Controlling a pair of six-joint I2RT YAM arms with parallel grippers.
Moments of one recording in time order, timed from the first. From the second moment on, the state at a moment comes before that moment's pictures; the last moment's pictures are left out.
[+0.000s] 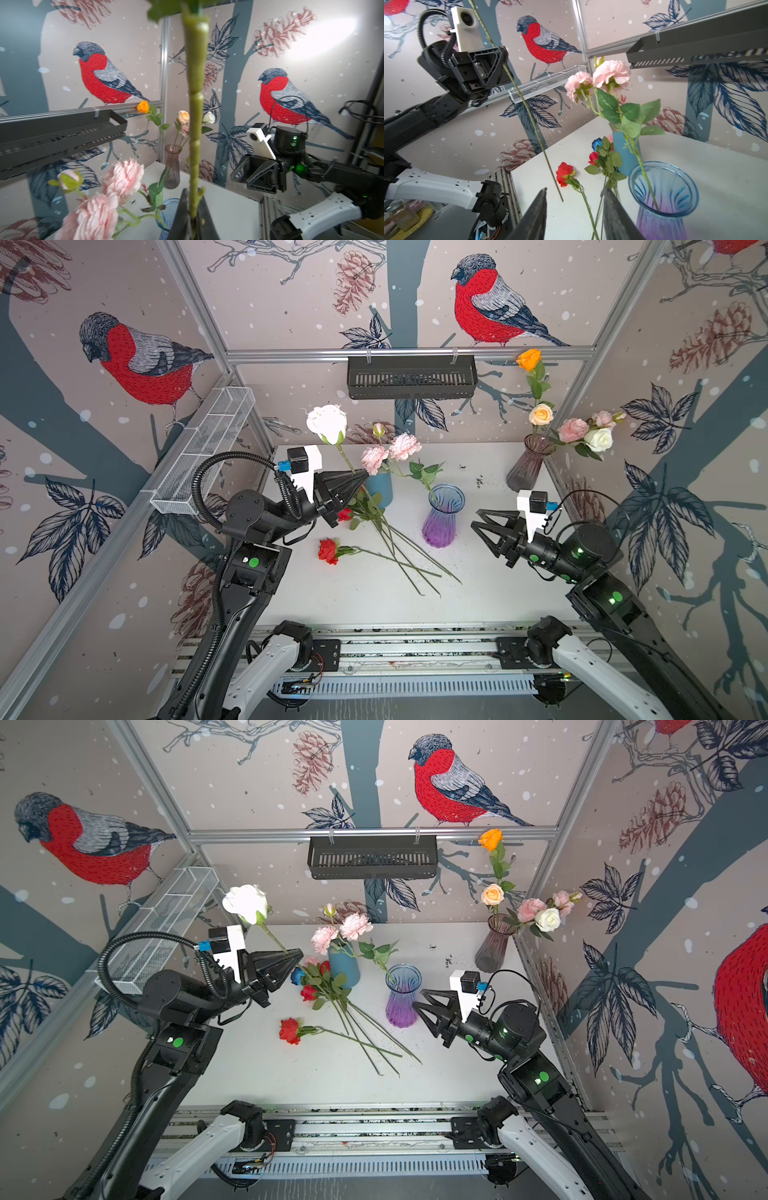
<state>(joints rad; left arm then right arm) -0.28 0.84 1.02 0.21 0.87 -0.38 0.57 0.57 0.77 -0.16 -0.50 0.25</state>
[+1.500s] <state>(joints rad) -0.82 1.02 1.04 0.24 0.73 -0.25 0.96 0.86 1.12 -0.27 -0.16 0.13</state>
